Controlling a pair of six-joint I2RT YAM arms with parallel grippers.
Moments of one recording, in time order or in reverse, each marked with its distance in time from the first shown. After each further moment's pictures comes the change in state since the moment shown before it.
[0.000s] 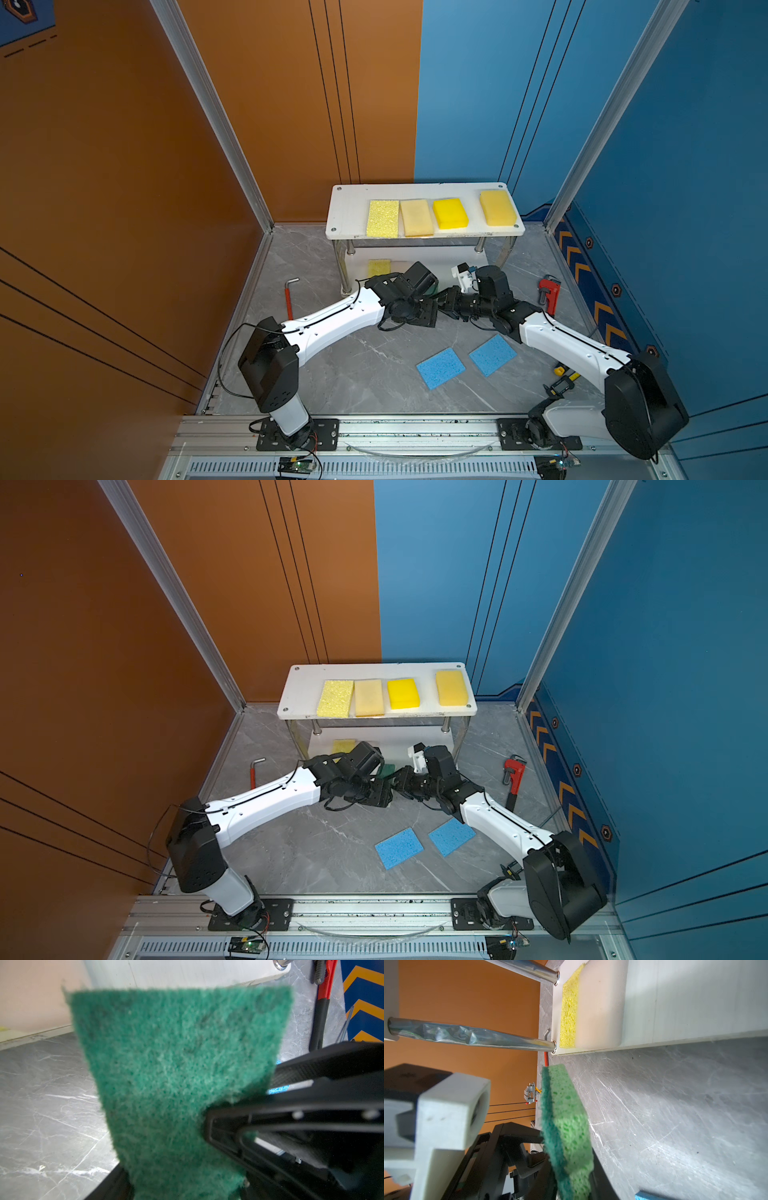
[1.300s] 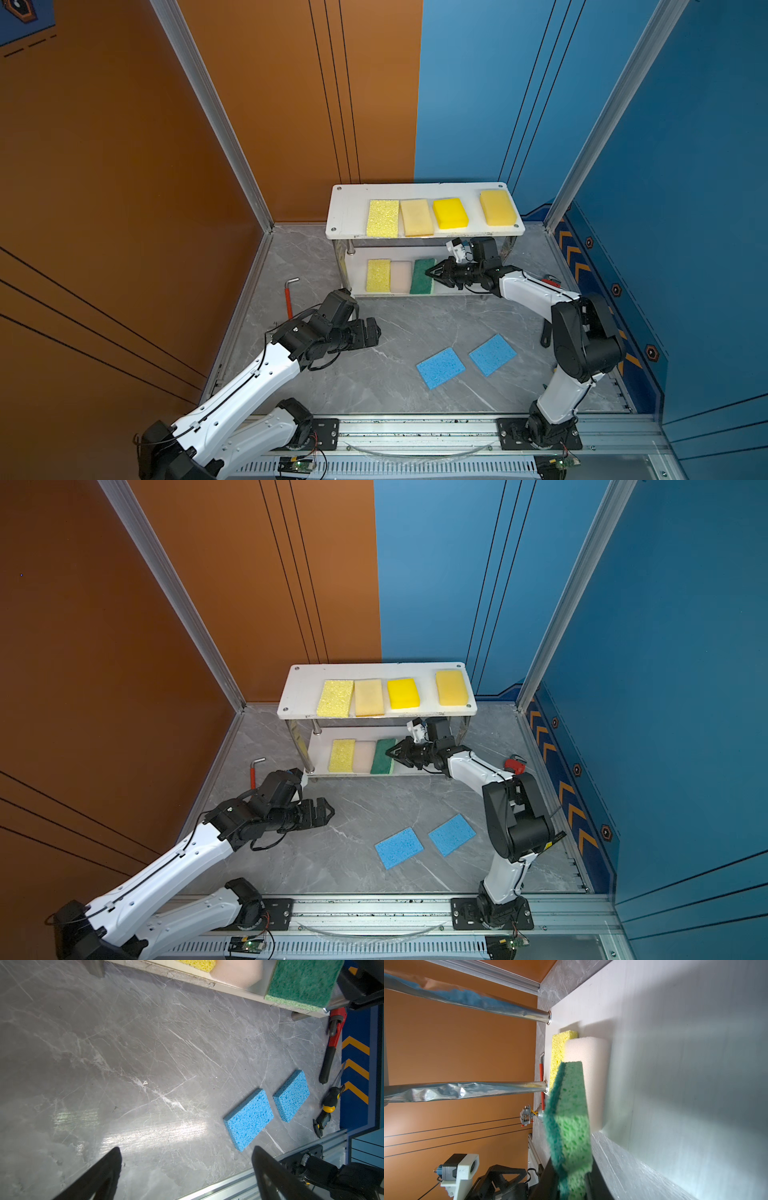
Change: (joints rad) left arm 0.274 -0.689 -0.573 -0.026 0.024 -0.094; right arm -0.181 0.445 0.379 -0.043 -0.197 -0.164
